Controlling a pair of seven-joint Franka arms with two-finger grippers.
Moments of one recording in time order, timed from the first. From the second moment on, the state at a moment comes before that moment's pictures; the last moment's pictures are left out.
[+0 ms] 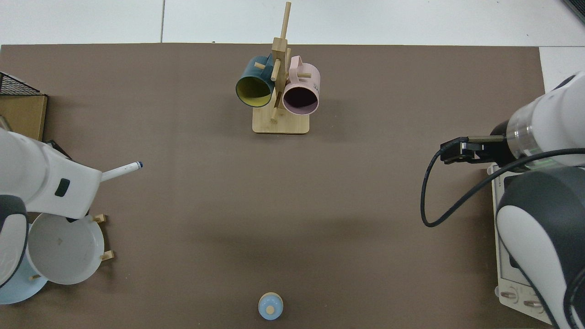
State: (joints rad) left arm 0.09 -0.16 -0.24 -1.85 0.19 1.71 0.99; right arm 0.02 0.00 0.14 -1.63 -0.06 1.61 0.27
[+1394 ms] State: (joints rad) left arm 0.49 -0.01 -0.24 -1.72 0.74 2.12 1.97; right arm -0.03 -0.02 0.15 -1.66 -0.01 1.60 0.27
